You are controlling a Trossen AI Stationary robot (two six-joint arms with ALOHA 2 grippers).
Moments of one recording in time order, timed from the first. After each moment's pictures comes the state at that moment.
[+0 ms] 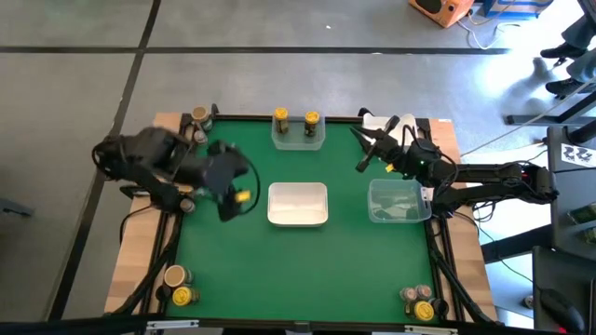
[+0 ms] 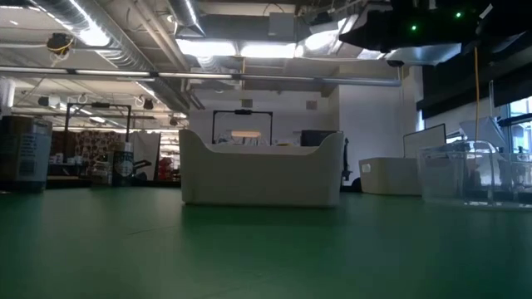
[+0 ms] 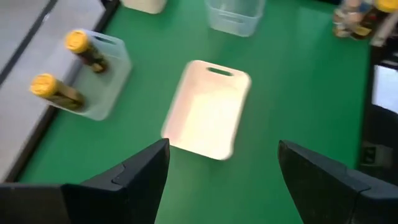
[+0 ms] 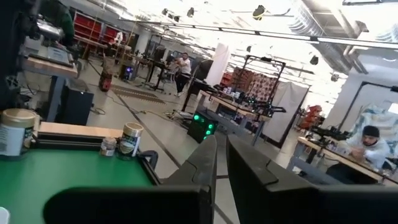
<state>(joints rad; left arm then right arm) -0.37 1.57 2.14 -1.57 -0.42 -0.57 -0.25 1.00 0.49 0.73 0.29 -0.41</state>
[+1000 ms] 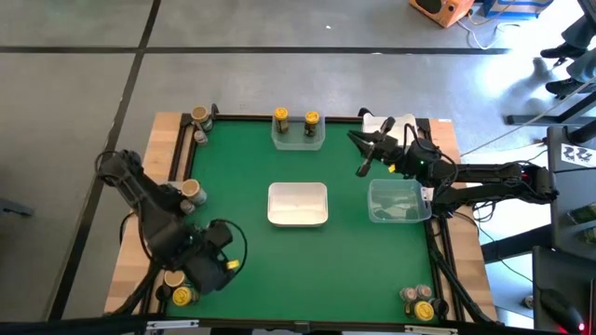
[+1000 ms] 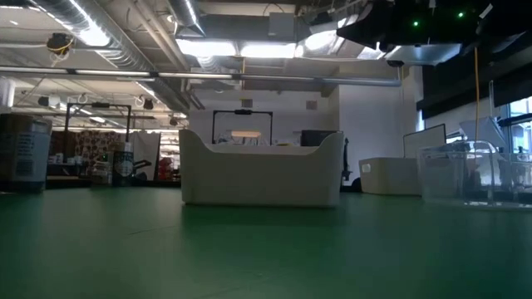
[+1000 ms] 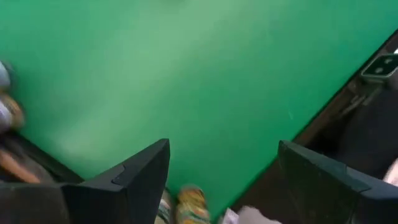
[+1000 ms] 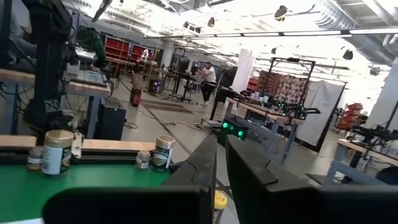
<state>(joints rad) -0.78 1.59 1.59 -1.39 -0.19 -1.55 -0.25 1.00 0.49 0.73 0.18 -0.29</state>
